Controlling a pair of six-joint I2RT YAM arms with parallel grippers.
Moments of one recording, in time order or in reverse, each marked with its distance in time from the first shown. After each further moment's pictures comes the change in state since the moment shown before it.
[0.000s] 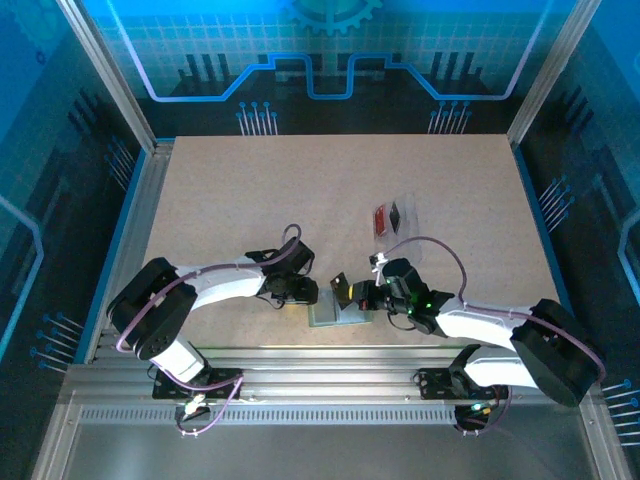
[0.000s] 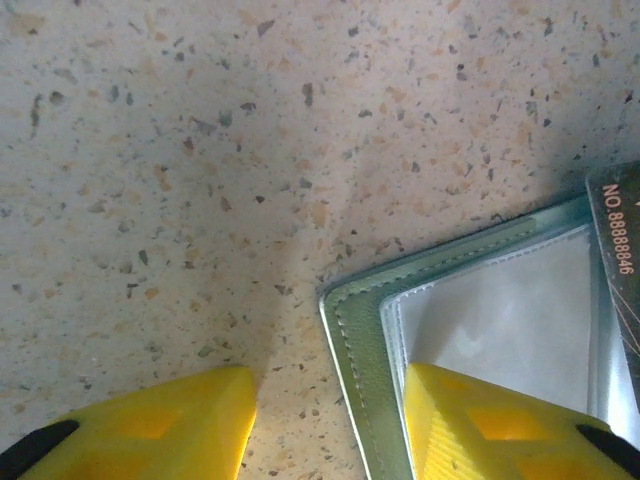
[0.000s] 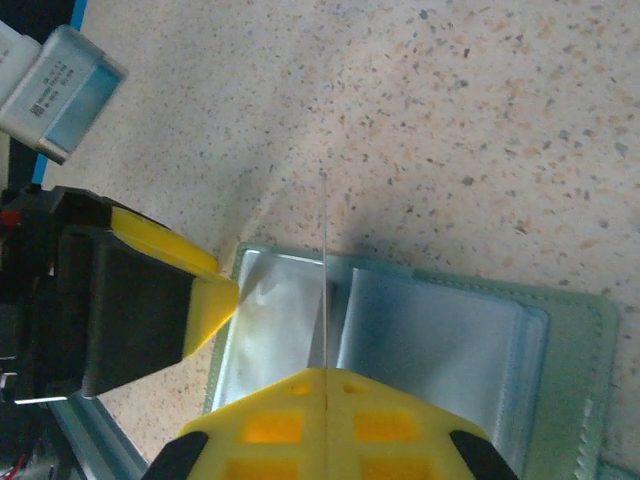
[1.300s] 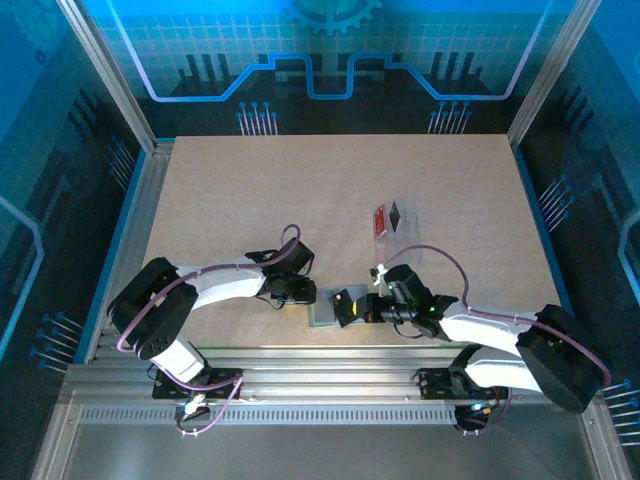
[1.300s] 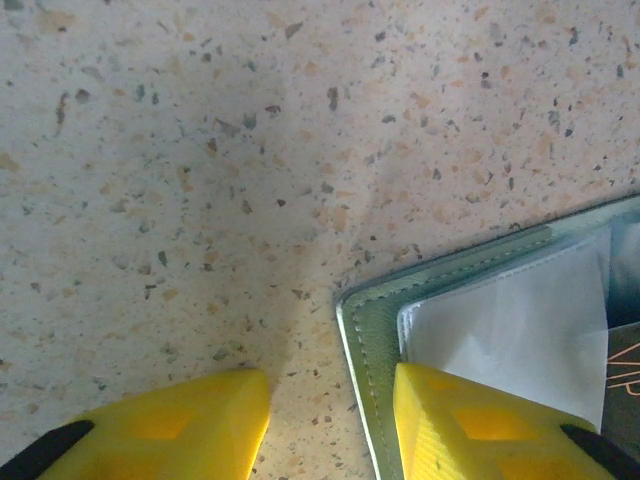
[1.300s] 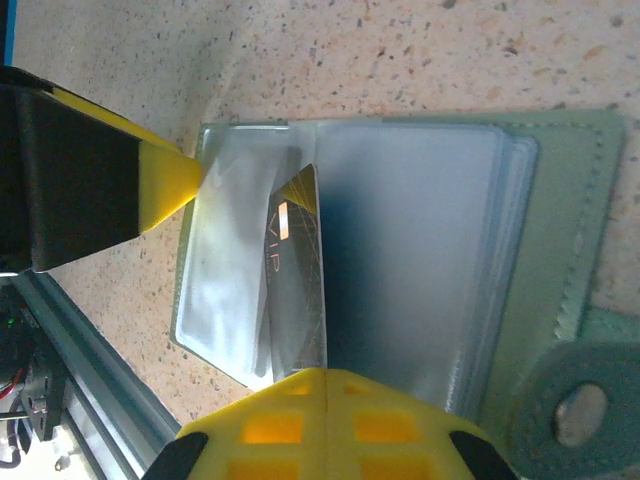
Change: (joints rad) left arm -0.001 0.009 -0.006 0.008 -0.013 -0.023; right arm 0.000 -0.033 -0.020 -0.135 -0.114 -0.010
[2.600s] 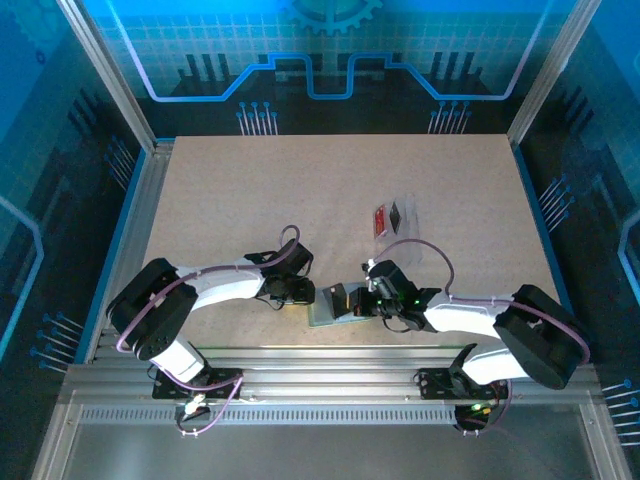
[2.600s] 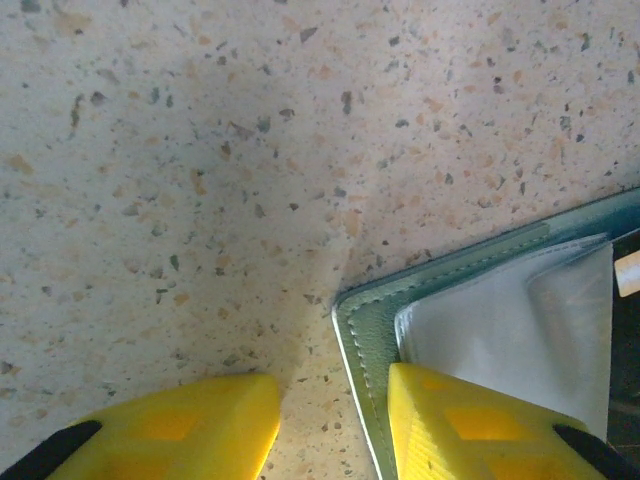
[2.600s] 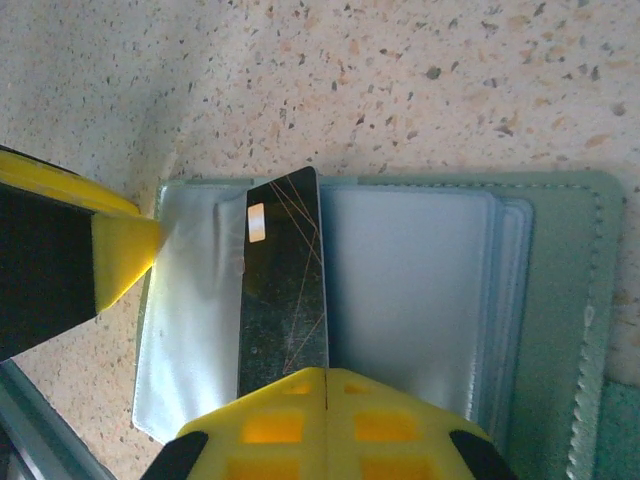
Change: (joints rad) left arm 0.000 0.003 -0.022 0.027 -0.006 -0.005; right arm 0.058 0.153 0.089 0.023 0.144 0.036
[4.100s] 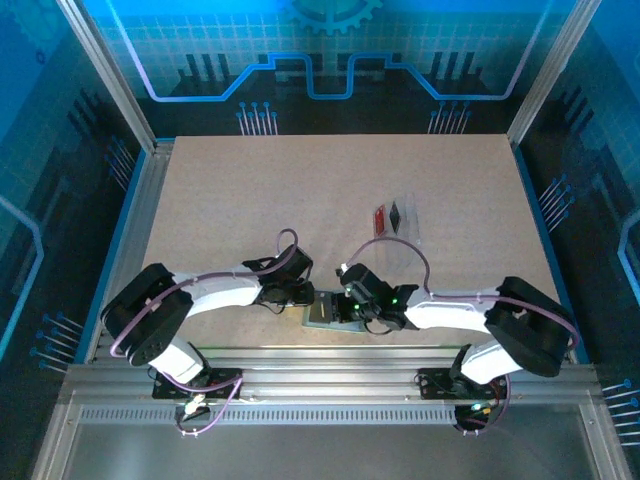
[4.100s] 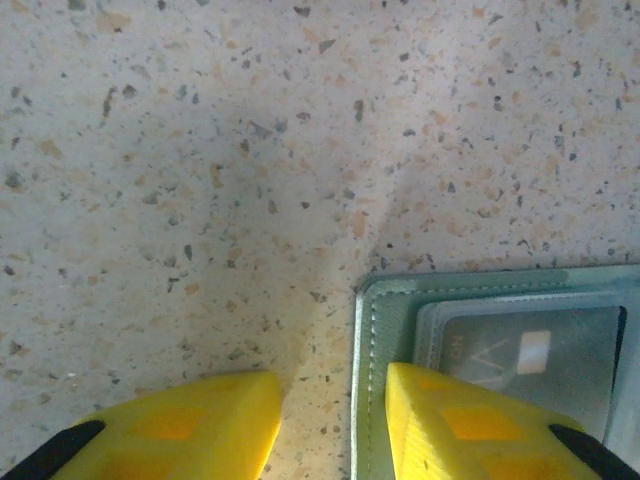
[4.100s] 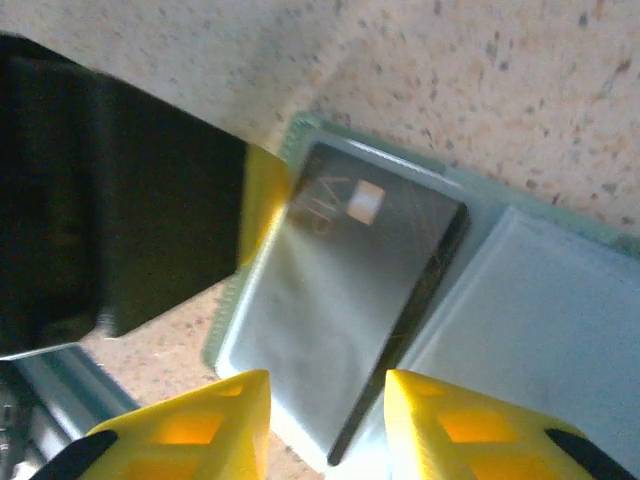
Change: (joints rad) left arm -0.033 -0.047 -0.061 0.076 -0.059 -0.078; right arm 0.167 0.056 0.195 -0.185 0.061 -0.002
